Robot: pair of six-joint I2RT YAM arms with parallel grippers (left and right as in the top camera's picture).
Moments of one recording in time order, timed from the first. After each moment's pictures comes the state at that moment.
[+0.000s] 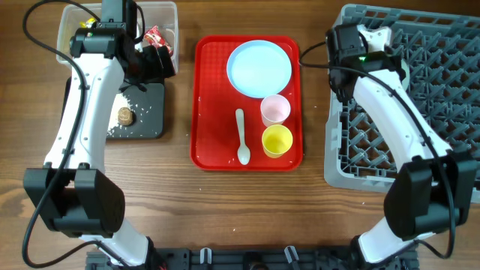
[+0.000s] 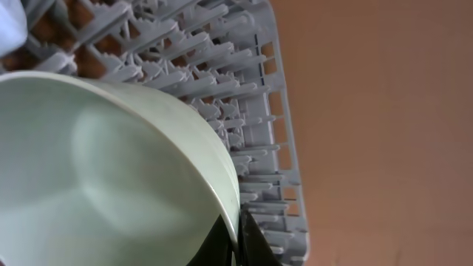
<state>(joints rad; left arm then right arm) -0.05 1.82 1.72 -1.13 0.00 -0.34 0.19 1.79 1.43 -0.92 1.12 0.05</state>
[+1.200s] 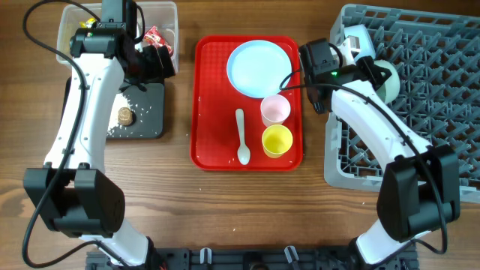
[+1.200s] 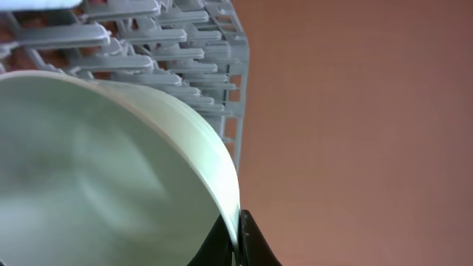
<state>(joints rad) -0.05 1.82 1.72 -1.13 0.00 -0.34 0.31 1.80 1.32 -0.76 1.29 -0.27</state>
